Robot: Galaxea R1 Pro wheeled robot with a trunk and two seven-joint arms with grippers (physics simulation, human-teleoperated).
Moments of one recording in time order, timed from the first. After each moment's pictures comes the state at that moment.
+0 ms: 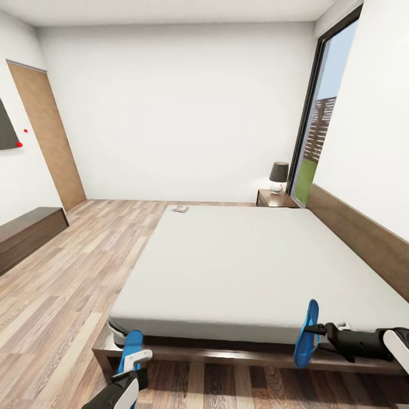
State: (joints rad) left arm -0.47 -0.04 -0.11 -0.36 0.37 0.20 0.29; right arm -0.47 -0.52 0.00 -0.74 -0.74 1.04 0.57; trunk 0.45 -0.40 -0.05
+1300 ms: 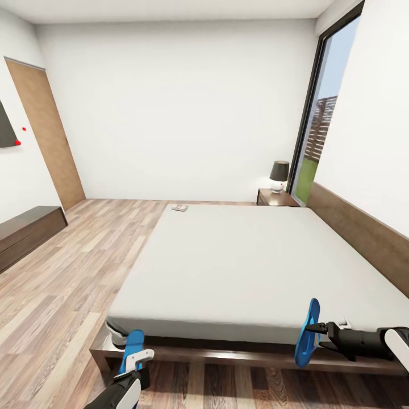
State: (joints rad) left arm -0.47 -0.05 -0.12 -0.36 0.37 0.19 0.29; right arm -0.47 -0.53 0.00 -0.75 -0.75 1.04 0.57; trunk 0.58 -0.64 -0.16
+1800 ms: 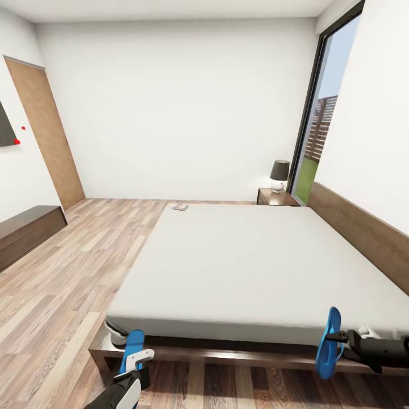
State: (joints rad) left arm -0.47 -0.05 -0.12 -0.36 0.37 0.19 0.29; right arm -0.47 -0.61 0.00 -0.67 -0.73 1.04 0.56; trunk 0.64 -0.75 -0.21
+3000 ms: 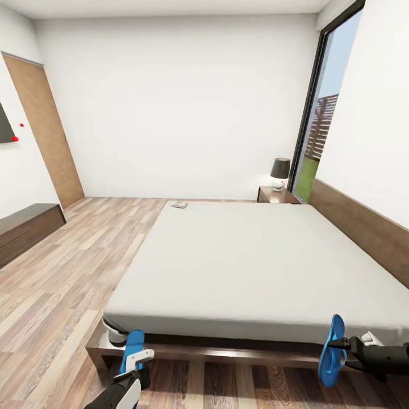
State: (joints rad) left arm -0.47 -0.05 -0.12 -0.36 0.37 0.19 0.29; right arm -0.47 -0.61 0.00 -0.61 -0.73 1.04 0.56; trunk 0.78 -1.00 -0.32
